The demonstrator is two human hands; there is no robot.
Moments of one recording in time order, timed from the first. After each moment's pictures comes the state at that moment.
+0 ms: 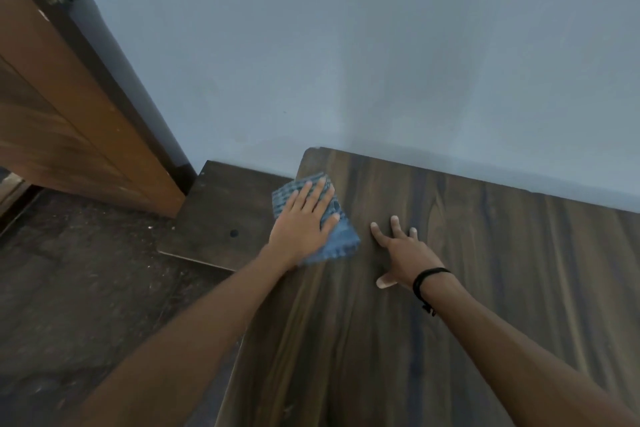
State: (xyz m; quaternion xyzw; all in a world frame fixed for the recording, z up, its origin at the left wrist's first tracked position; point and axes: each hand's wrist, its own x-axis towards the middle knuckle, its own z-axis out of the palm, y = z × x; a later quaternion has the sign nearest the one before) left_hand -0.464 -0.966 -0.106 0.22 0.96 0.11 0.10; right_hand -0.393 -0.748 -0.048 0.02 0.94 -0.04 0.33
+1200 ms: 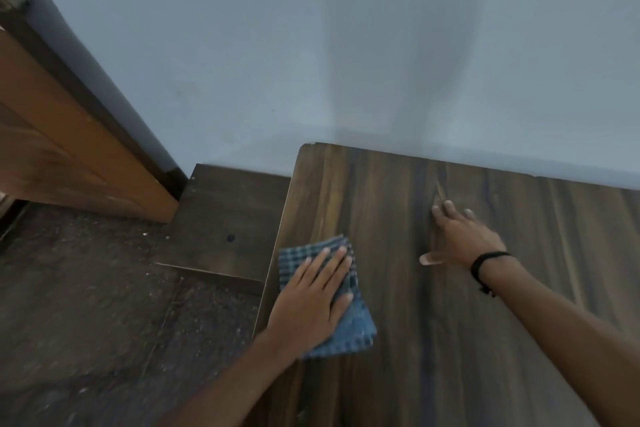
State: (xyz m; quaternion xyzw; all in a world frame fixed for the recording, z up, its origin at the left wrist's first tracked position) left_hand -0.347 -0.980 -0.112 0.31 0.94 0.10 0.09; right_hand -0.397 -0.673 -0.029 0.13 0.95 -0.04 0.28
